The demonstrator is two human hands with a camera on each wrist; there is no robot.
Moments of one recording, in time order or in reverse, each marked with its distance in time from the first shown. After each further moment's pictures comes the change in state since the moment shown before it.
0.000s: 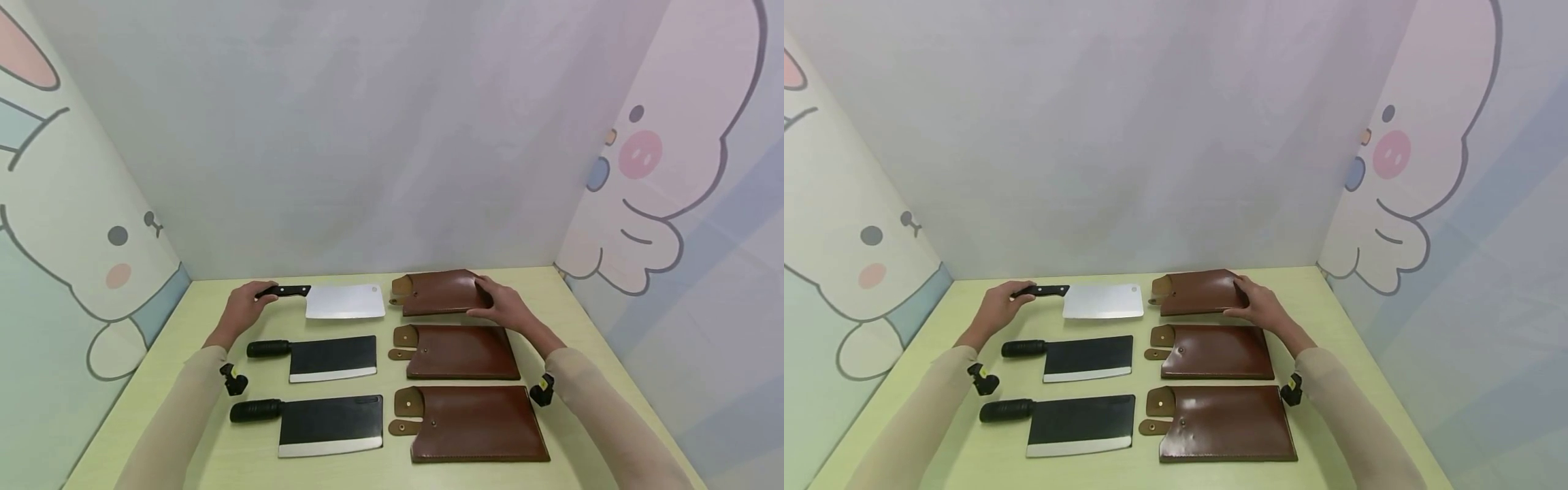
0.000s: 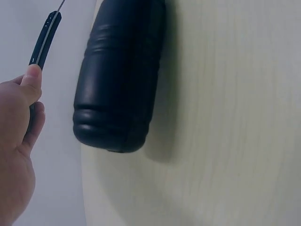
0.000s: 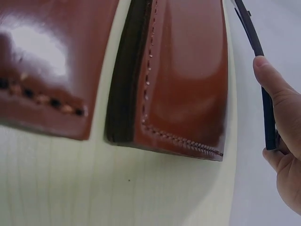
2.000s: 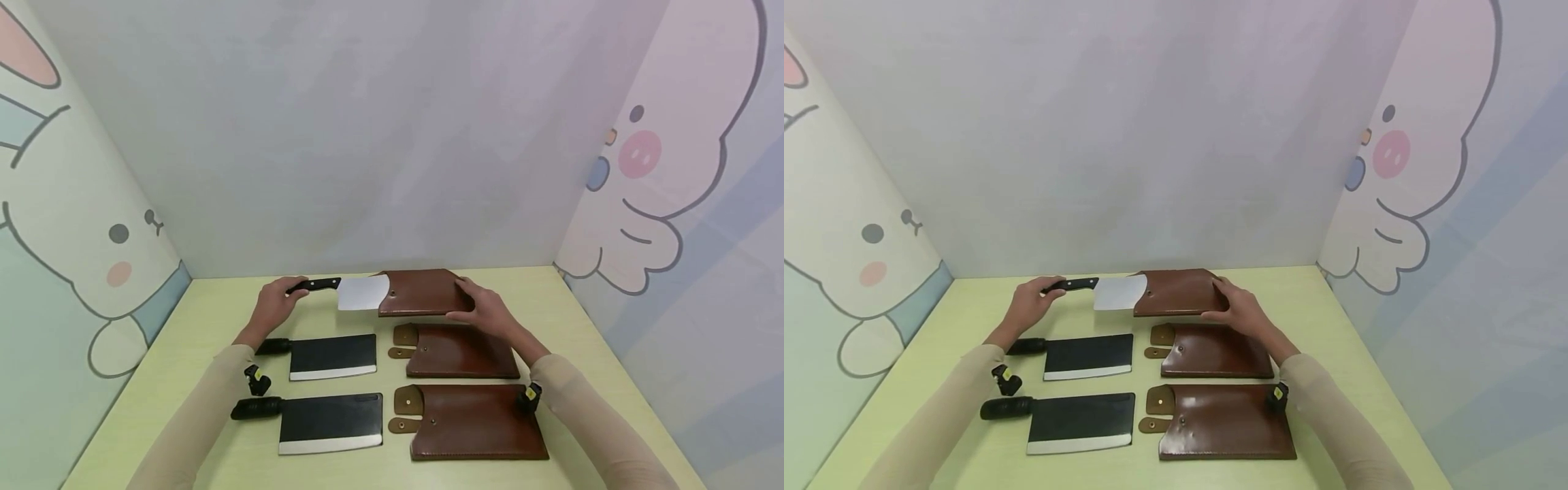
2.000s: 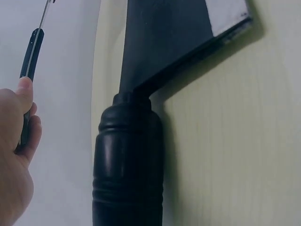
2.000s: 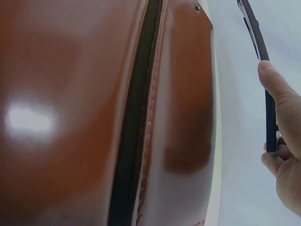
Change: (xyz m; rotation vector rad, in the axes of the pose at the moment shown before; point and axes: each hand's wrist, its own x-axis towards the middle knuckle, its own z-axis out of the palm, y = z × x) left_hand 0.016 0.057 0.031 -0.047 0.054 0.047; right_hand 0.000 -0.050 0.014 0.038 0.033 -0.025
